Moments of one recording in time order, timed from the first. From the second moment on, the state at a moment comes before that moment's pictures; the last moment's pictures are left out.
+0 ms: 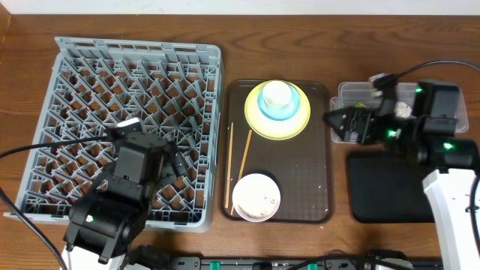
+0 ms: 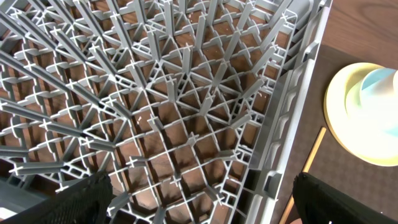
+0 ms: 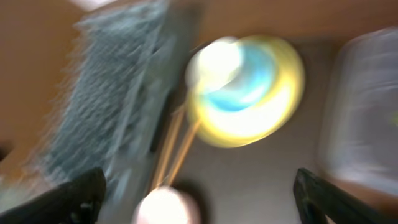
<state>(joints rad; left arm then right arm) -0.35 0.86 1.03 -1.10 -0.32 -0.61 -0.03 1.21 1.06 -0.76 -0.77 0.17</state>
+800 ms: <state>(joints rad) -0.35 0.86 1.03 -1.10 -0.32 -0.61 1.04 1.49 0.95 -0.64 0.02 0.43</state>
